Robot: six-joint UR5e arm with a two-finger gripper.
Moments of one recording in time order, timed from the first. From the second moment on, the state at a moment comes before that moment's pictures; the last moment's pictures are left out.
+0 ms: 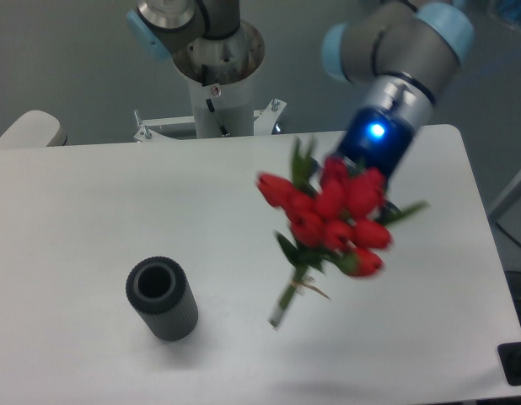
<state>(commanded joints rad) 2.76 -2.02 -1.43 -0.68 0.46 0.94</state>
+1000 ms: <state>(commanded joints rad) 2.76 -2.11 -1.36 -0.69 0.57 1.07</state>
